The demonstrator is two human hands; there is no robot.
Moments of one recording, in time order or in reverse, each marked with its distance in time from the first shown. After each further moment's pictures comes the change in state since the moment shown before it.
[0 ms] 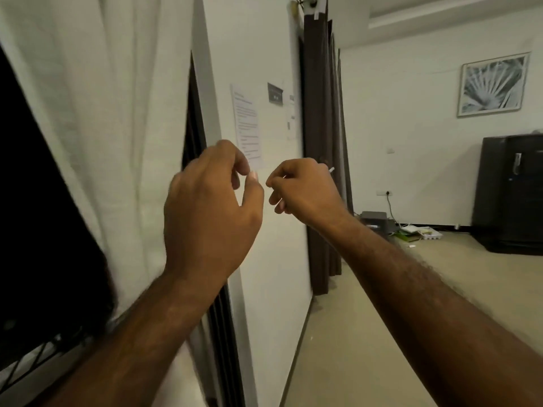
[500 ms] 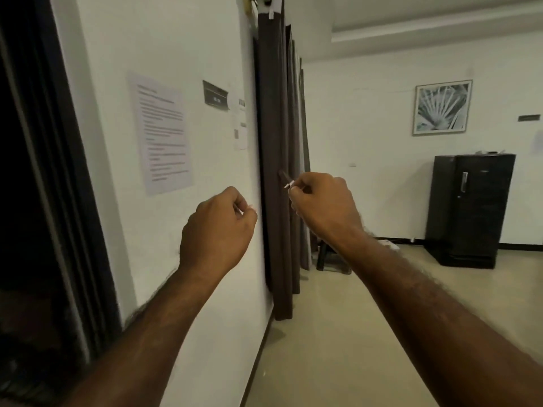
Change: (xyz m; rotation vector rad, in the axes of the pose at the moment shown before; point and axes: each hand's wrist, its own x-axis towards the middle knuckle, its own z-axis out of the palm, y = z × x) left_hand 0.049 0.010 0.293 -0.064 -0.391 -0.351; right_hand 0.143 0.202 -0.101 -0.293 0.189 0.013
